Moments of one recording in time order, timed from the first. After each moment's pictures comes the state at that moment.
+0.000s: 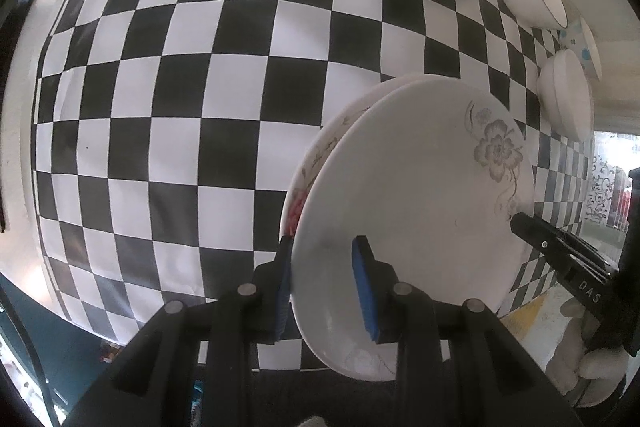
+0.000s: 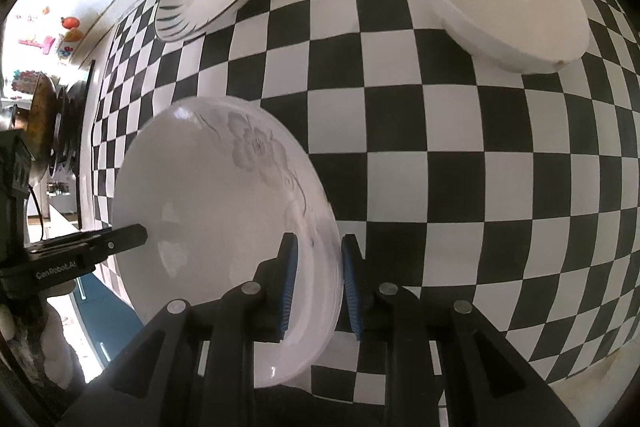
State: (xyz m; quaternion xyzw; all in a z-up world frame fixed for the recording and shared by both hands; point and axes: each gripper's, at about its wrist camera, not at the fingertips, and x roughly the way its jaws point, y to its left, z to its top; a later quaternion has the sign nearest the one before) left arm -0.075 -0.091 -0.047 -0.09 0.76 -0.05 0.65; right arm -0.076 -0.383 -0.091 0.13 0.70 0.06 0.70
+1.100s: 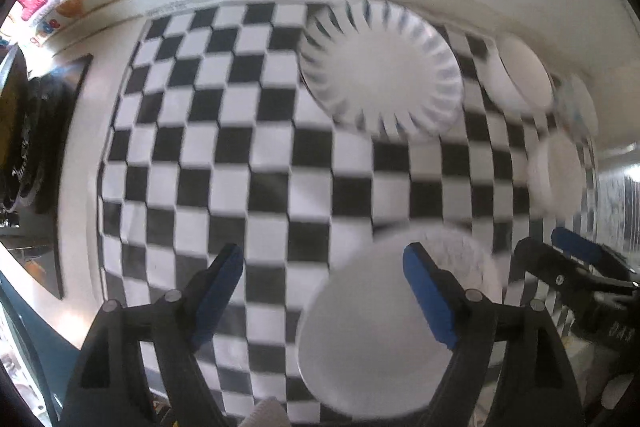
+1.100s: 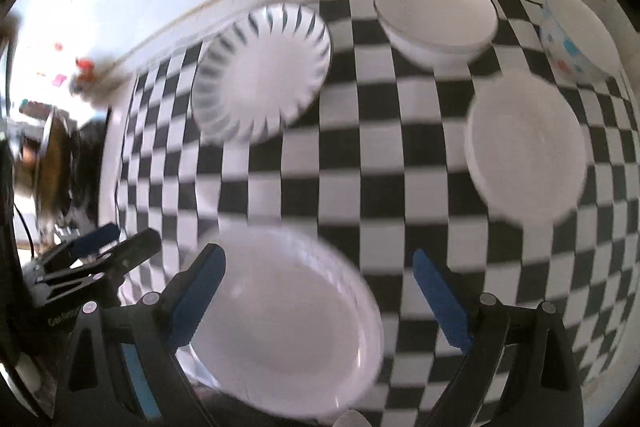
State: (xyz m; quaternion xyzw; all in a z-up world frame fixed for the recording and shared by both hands) left arm 0.002 -0.104 0.017 -0.03 0.66 -0.02 0.75; right arm 0.031 -0.366 -0.028 0.15 0.65 0.05 0.74
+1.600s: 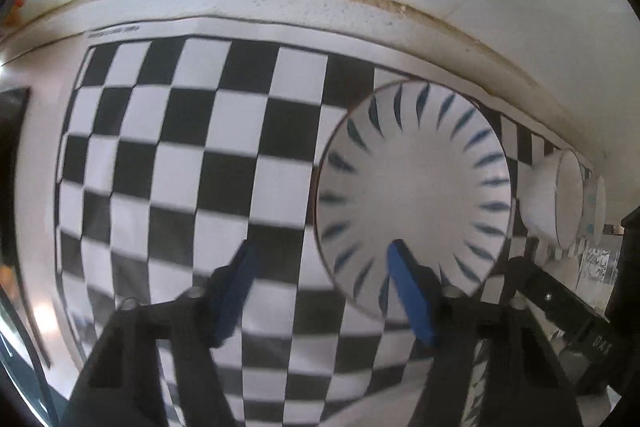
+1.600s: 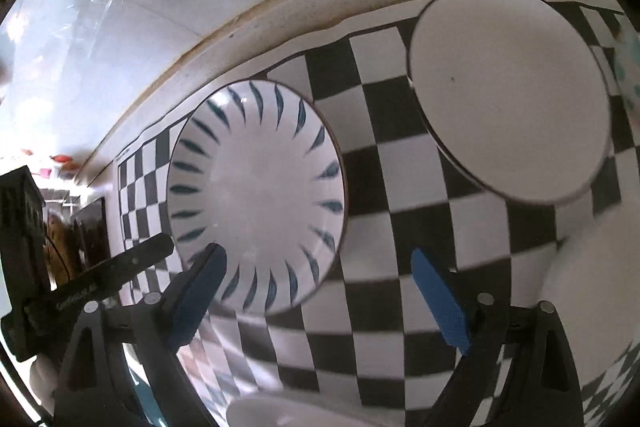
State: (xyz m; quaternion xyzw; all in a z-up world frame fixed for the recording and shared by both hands) left arm 0.141 -0.069 -0.048 -0.10 0.70 -0.04 0.71; right arm 0.152 -0.363 -0.095 0.23 0.65 0.02 0.72
